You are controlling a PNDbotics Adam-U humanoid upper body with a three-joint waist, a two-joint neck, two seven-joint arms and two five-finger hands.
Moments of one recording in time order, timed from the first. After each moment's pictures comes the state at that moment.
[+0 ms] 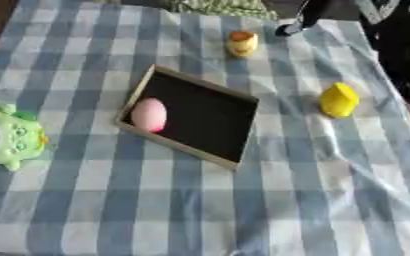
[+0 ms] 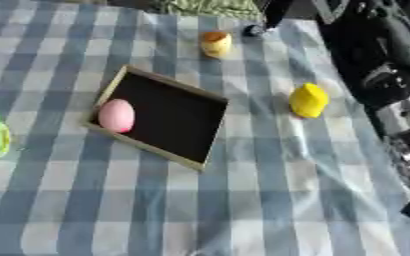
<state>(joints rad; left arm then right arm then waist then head) -0.20 0.36 0.08 -1.99 0.15 -0.03 0.29 -1.19 -0.55 0.14 -0.81 0.75 -0.42 0.74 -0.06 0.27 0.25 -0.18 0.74</state>
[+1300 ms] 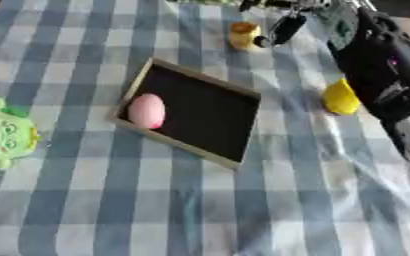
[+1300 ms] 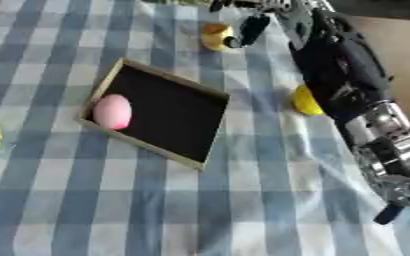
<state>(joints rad) -0.22 0.36 0.08 -1.99 0.15 -0.04 0.28 -1.17 -0.50 0.10 -0.75 0.90 -0.35 0.50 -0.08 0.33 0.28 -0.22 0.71</state>
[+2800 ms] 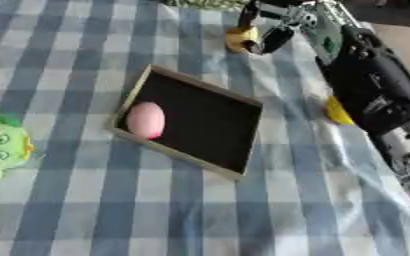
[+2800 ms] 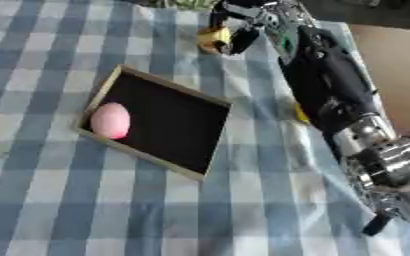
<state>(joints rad) -0.23 0.36 0.07 -1.99 0.15 -0.04 0.27 -1.17 -0.49 0.08 -0.73 0.95 -0.32 0.41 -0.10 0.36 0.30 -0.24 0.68</state>
